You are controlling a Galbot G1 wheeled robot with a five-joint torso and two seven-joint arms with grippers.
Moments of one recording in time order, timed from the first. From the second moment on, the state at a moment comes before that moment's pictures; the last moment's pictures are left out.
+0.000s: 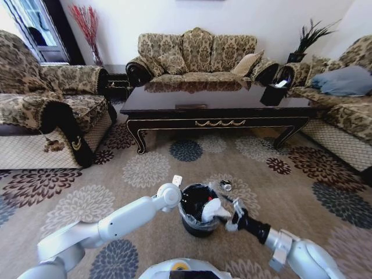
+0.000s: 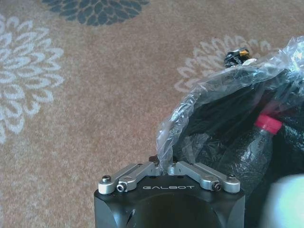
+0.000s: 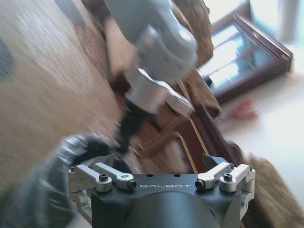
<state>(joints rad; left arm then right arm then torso) 0.44 -1.10 0.60 -1.77 -1.61 0.71 -1.01 -1.87 1.05 0.80 2.23 -0.55 0.61 -0.34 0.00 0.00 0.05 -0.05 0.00</state>
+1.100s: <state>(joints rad) 0.61 -0.93 0.34 -1.85 -1.58 0.73 -0.95 -1.58 1.05 0.70 1.70 0.12 0.39 -0.08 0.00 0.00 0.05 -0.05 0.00</state>
